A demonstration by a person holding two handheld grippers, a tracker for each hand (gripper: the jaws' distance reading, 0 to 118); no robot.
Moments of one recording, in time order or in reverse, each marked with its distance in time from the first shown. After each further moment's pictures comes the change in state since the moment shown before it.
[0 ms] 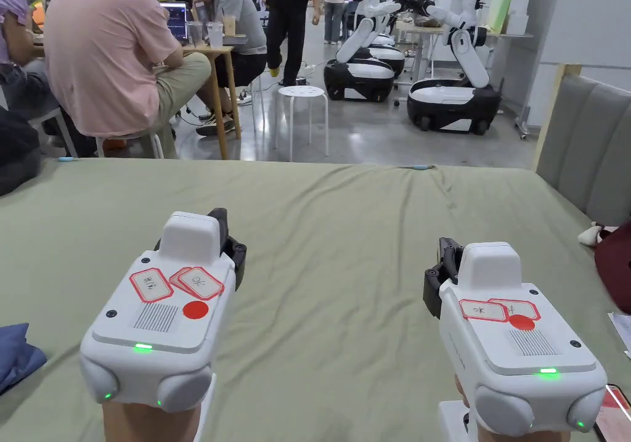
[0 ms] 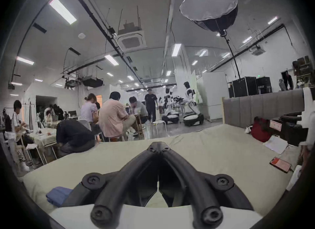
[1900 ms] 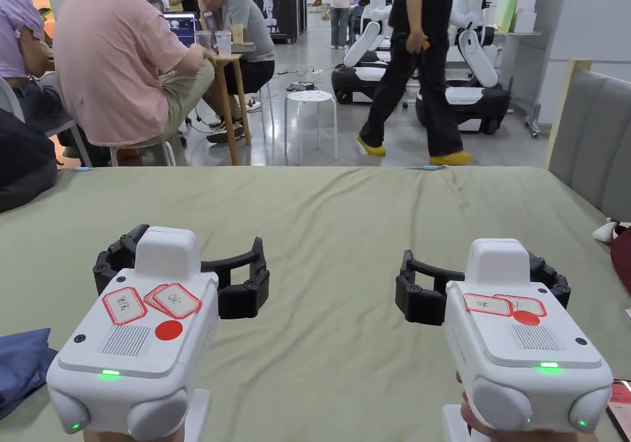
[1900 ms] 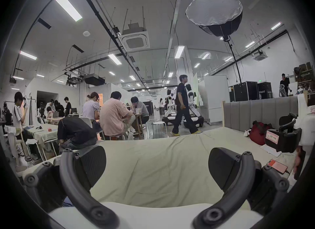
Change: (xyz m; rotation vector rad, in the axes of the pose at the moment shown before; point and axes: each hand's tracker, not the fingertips) left arm -0.019 -0.001 0.025 0.004 -0.005 0.037; right arm -0.016 0.008 0.010 -0.036 -0.075 -0.055
